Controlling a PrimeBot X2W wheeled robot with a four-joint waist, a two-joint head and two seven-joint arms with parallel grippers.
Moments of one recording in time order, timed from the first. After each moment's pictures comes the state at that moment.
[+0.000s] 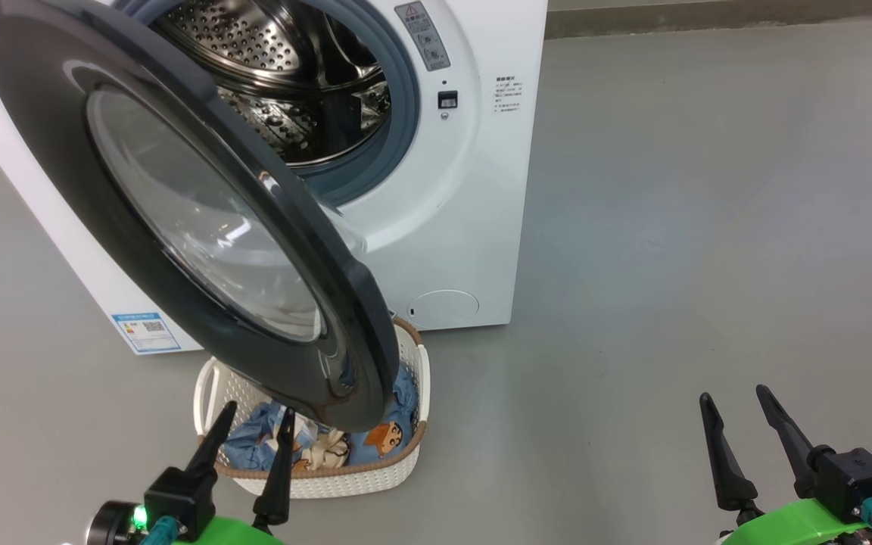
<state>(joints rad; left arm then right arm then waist) -0.11 0.03 -0.17 0.32 -0.12 -0.12 -0.25 0.00 -0.08 -0.08 0.16 0.13 0.13 -0.25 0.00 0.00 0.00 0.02</state>
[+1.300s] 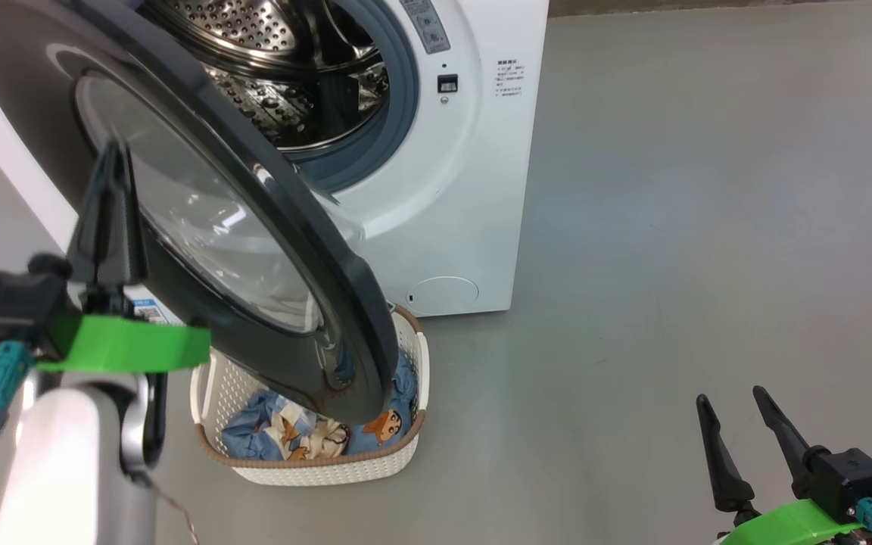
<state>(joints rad) -0.42 0.09 -0.05 0.09 -0.13 -0.04 -0.18 0.00 -0.08 -0.08 0.17 0.12 0.13 -0.25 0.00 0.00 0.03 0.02</state>
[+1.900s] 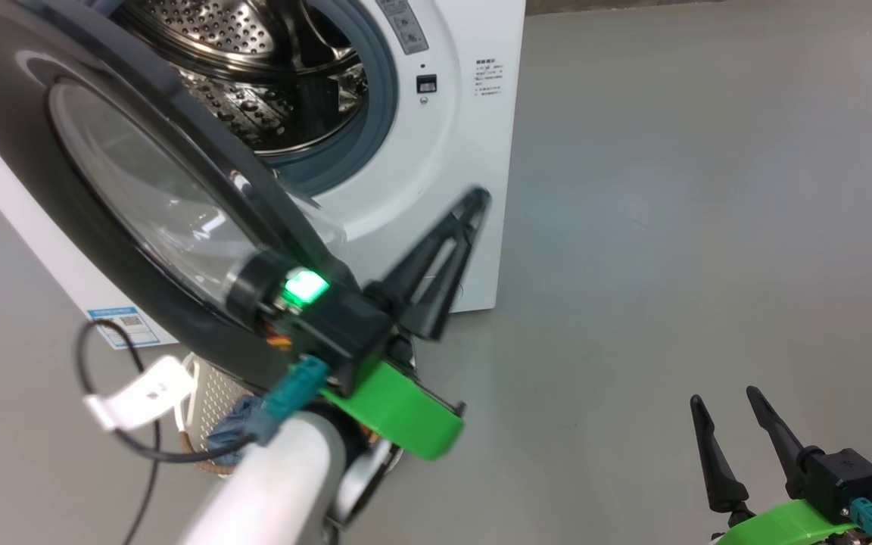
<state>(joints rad) -0.50 0.04 -0.54 -0.12 -0.23 -0.06 0.00 0.00 -0.08 -0.07 0.16 0.12 0.13 -0.25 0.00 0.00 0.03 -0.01</state>
